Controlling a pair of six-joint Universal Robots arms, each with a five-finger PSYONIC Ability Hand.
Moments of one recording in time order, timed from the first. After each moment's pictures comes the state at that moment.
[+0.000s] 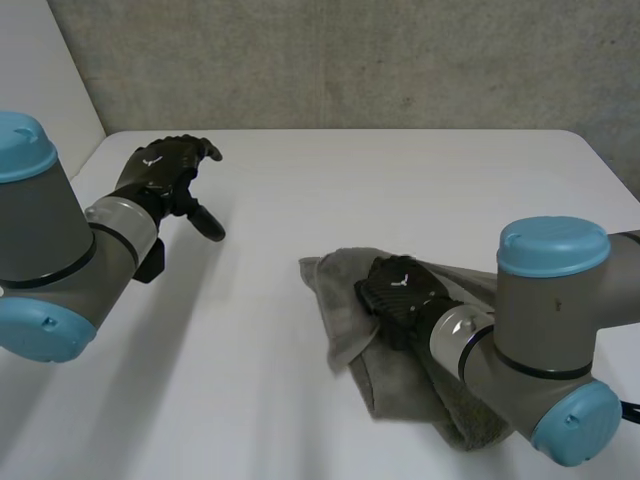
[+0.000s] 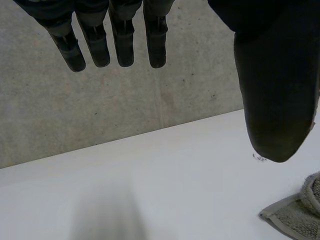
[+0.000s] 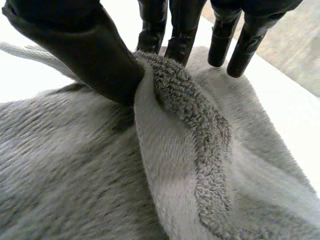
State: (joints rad) left arm 4.34 -1.94 -1.45 3.25 -1.53 3.04; right arm 2.11 -1.09 1.57 -0.03 1.35 2.77; left_hand 0.34 0.31 0.23 0.23 0.09; right_hand 1.30 1.28 0.22 0.25 1.15
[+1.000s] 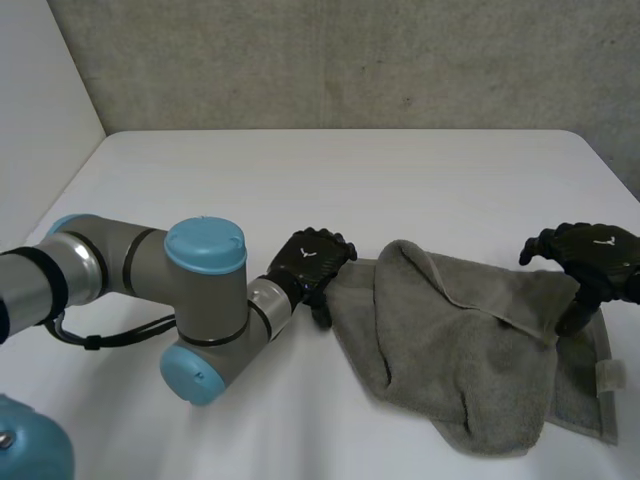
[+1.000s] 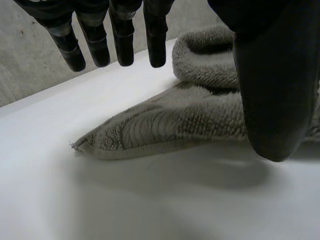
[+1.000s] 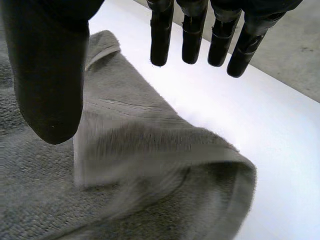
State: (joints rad) left arm 4.07 -2.41 -1.20 3.31 -1.39 3.27; right arm 1.41 -1.41 1.75 0.24 0.98 2.59; left_hand 0.34 0.30 0.23 0.23 0.10; right_hand 0.42 0.43 0.22 0.25 0.21
